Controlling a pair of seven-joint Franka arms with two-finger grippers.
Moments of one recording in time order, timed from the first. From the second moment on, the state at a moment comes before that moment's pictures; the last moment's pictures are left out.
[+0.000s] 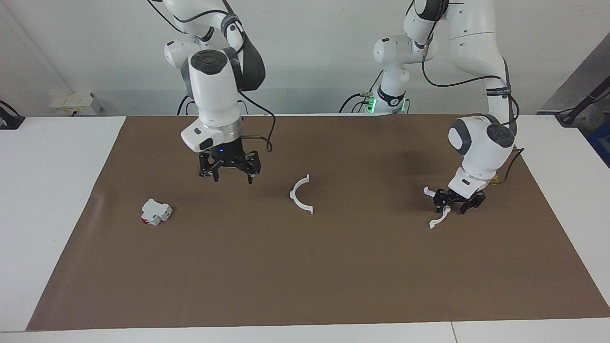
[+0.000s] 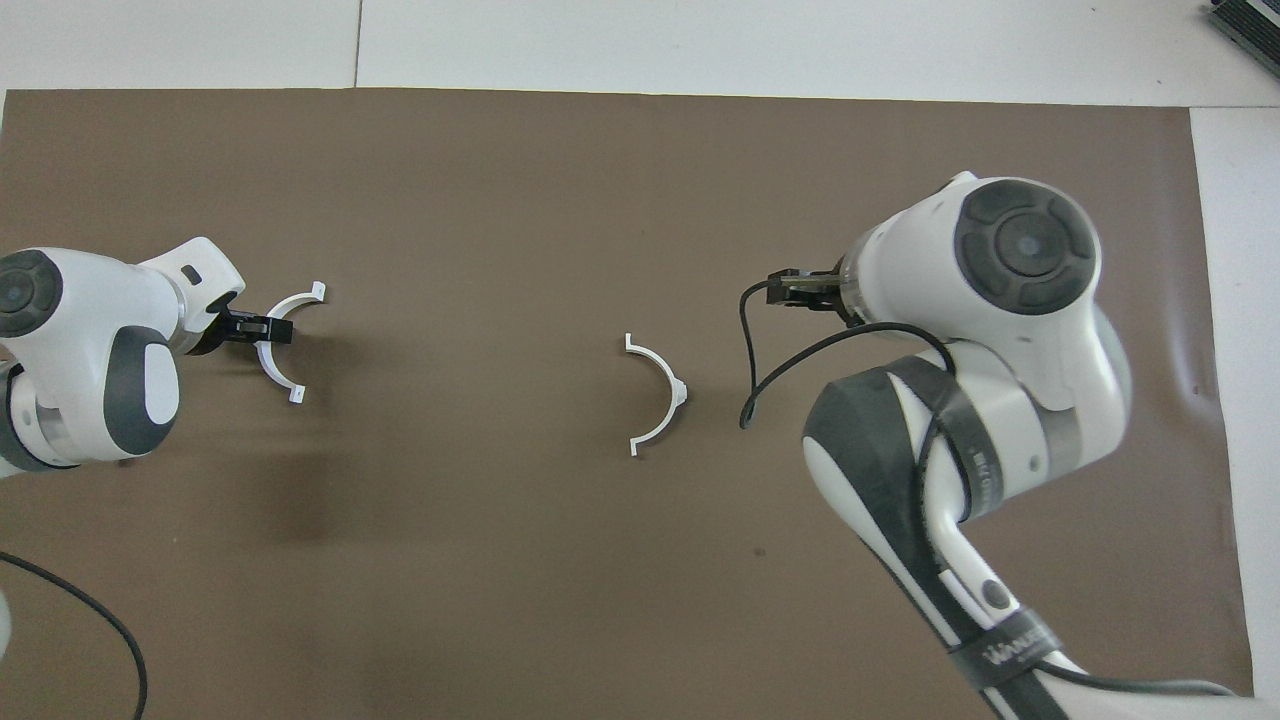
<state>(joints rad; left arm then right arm) 0.05 0.30 -0.01 -2.07 -0.02 2.50 0.22 0.38 0.12 -0.12 -1.77 -0.07 2.02 0.44</state>
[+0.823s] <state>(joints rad) -0.04 0.24 -0.02 -2.07 -0.02 2.40 0.09 0.14 -0.04 -0.13 -1.64 -0.02 1.62 0.17</state>
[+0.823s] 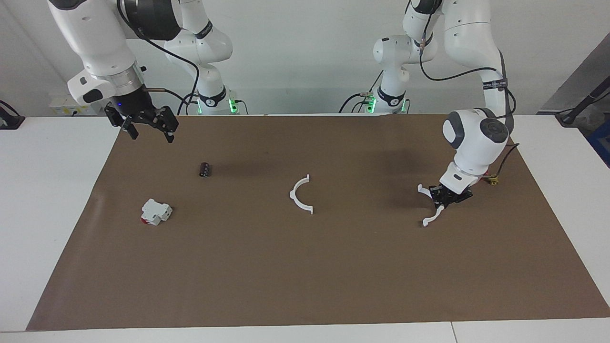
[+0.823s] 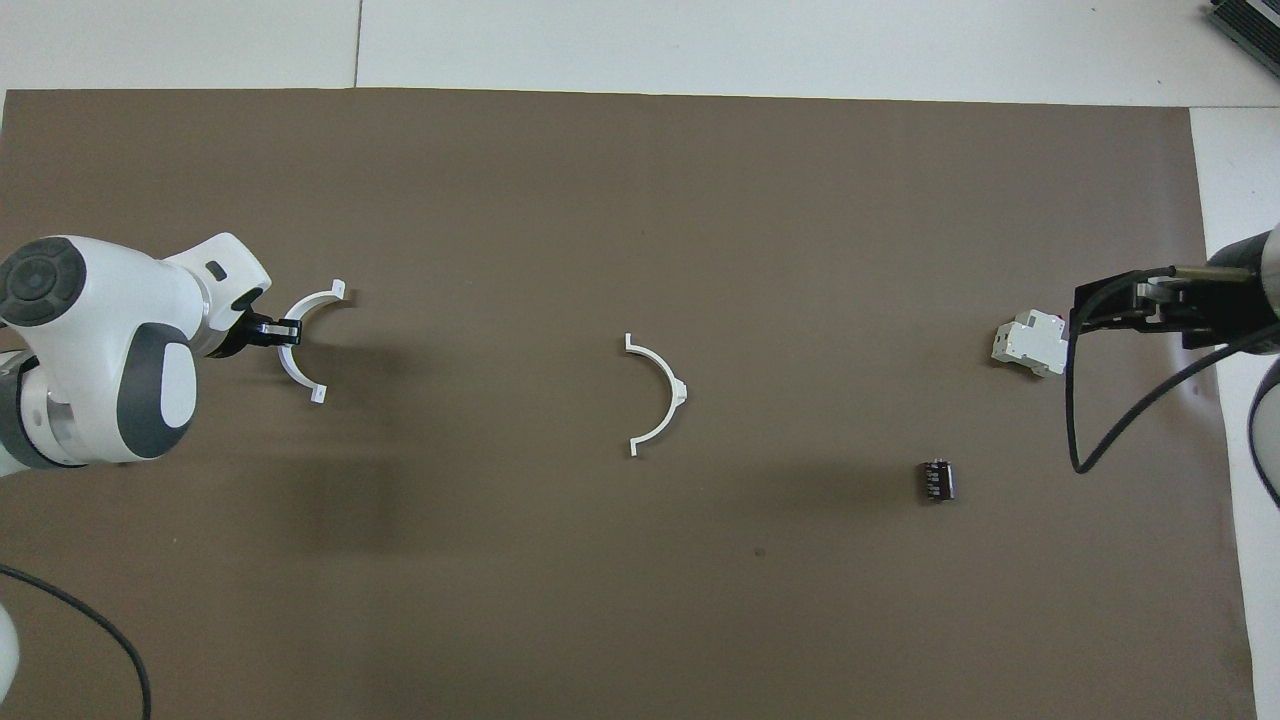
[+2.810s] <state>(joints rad) -0.62 0.31 -0.03 -2.03 0.13 2.39 -0.73 0.05 -0.05 -0.10 -1.58 -0.02 1.52 0.06</state>
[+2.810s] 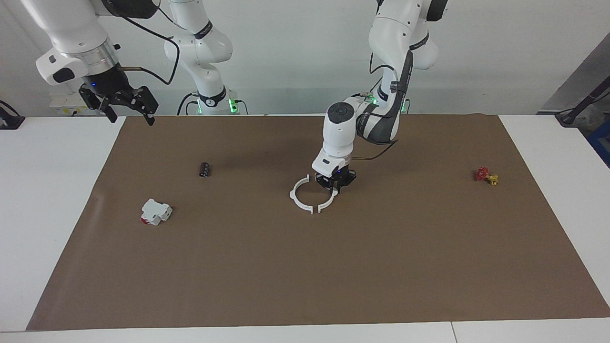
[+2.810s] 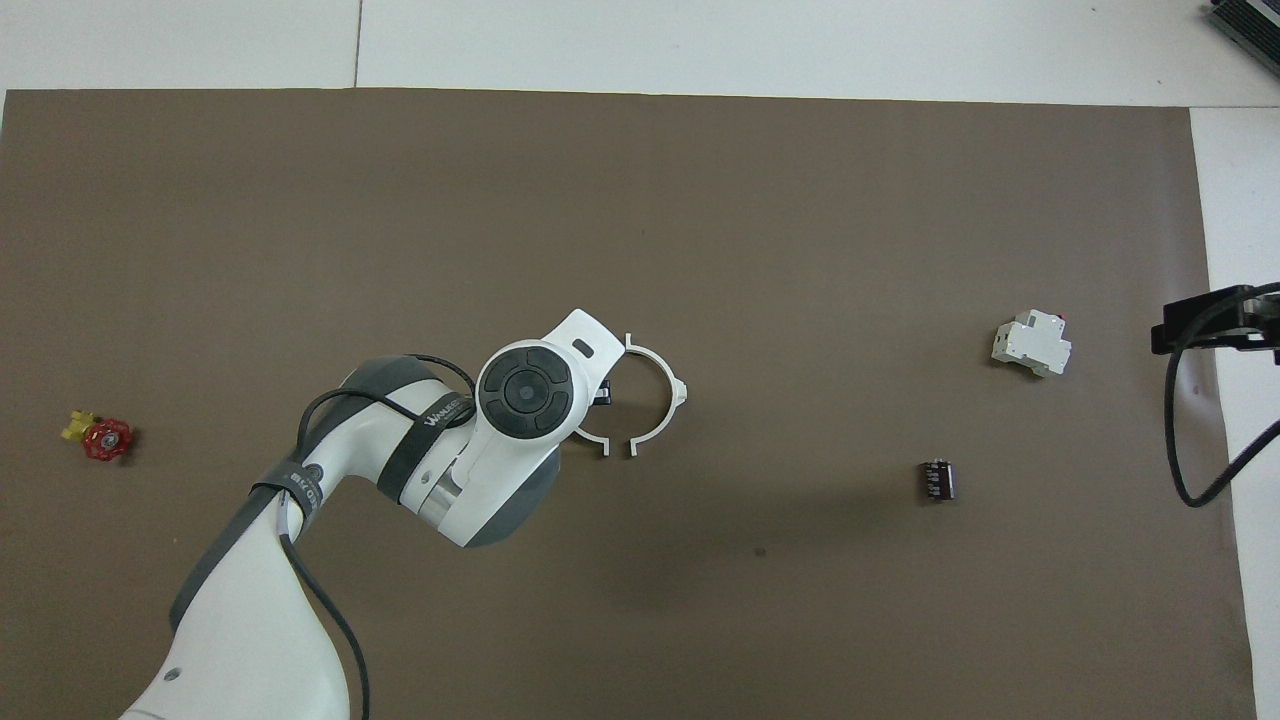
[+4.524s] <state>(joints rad) -0.63 0.32 -0.03 -2.02 0.13 2.45 -0.76 0.05 -0.05 -0.10 -1.58 -0.02 1.52 0.06</state>
